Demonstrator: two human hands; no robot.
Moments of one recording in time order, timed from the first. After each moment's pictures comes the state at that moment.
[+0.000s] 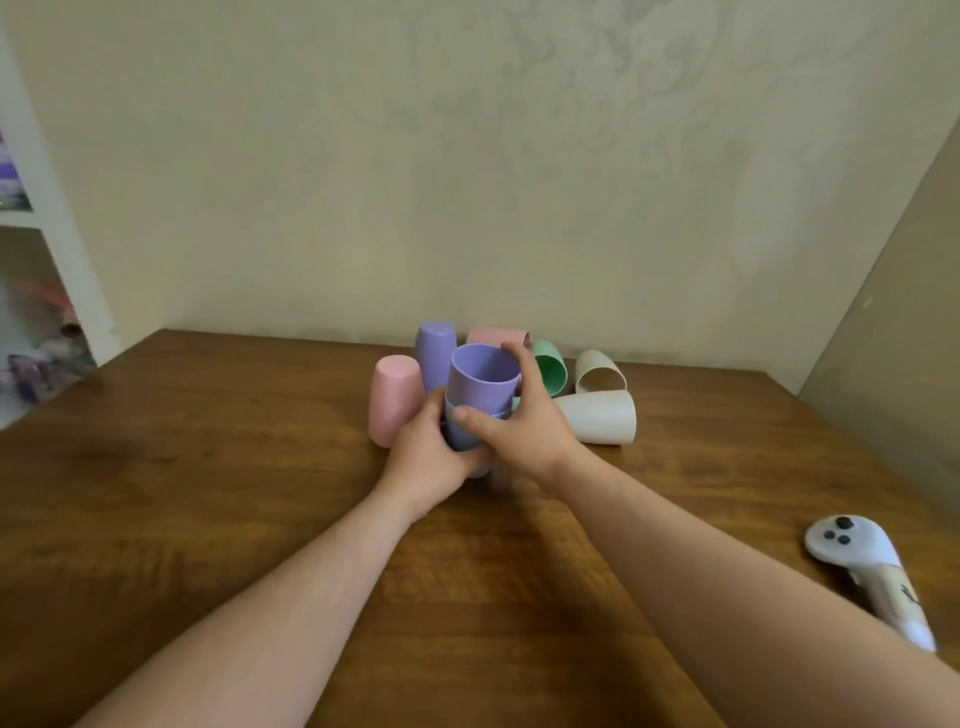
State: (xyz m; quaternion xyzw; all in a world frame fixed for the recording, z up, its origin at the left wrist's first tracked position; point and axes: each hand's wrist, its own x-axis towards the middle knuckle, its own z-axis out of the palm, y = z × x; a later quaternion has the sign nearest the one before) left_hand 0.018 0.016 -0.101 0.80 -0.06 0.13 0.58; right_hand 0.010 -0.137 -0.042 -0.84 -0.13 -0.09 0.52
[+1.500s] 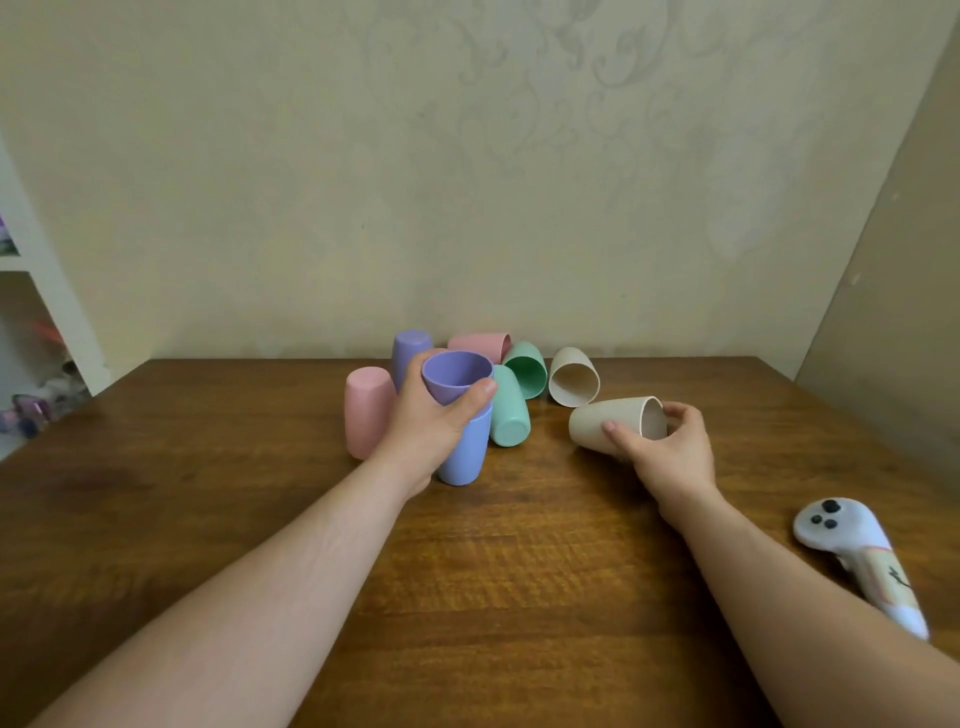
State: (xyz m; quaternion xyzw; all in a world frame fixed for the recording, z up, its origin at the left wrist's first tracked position) left_hand 0.021 -0.022 -0.049 0.72 -0.07 0.13 0.68; right_hand 0.008 -0.302 -0.078 -0.78 0.17 -0.20 0.57
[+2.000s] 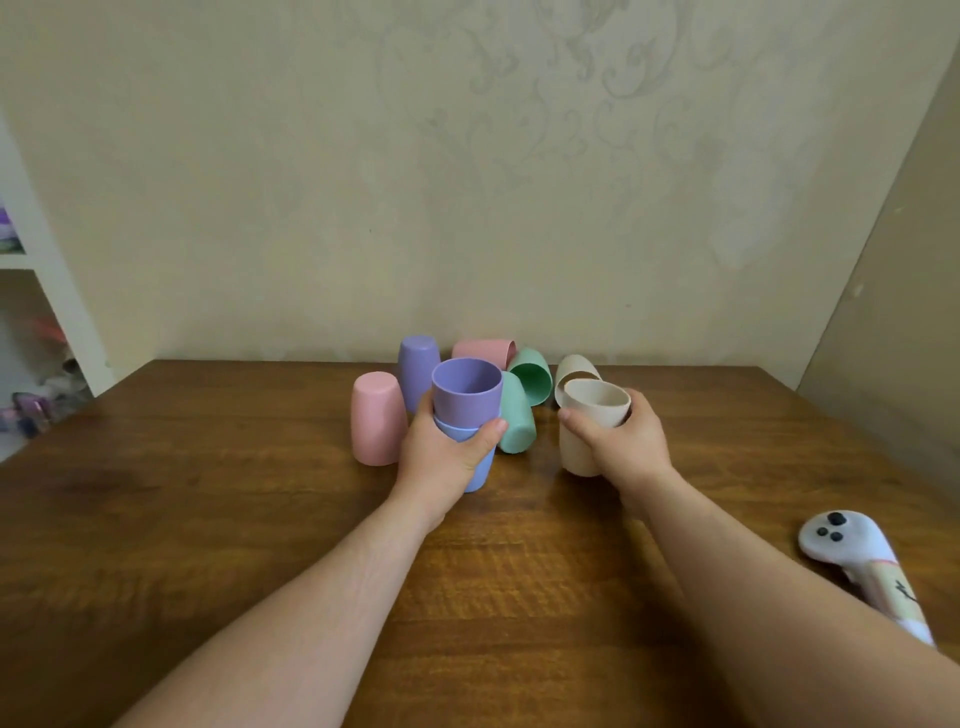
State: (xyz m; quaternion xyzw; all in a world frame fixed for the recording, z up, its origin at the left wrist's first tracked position) left_hand 0.017 -0.026 -0.083 0.73 -0.03 0.16 0.67; right_hand 0.017 -0.247 -0.053 -0.77 0.10 -0.16 0.61
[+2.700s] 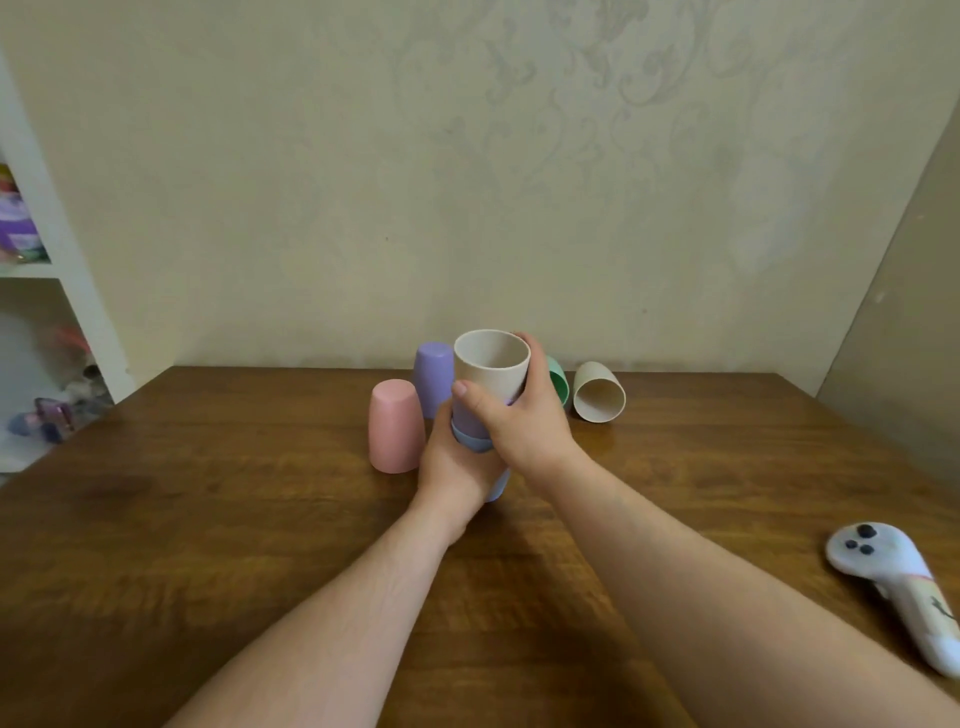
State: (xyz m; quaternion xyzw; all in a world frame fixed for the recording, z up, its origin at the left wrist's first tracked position) left_hand 0.009 -0.027 -0.076 0.76 0.00 0.15 0.63; right_hand 0.015 -0.129 -0.021 -0.76 -0.12 -0.16 0.62
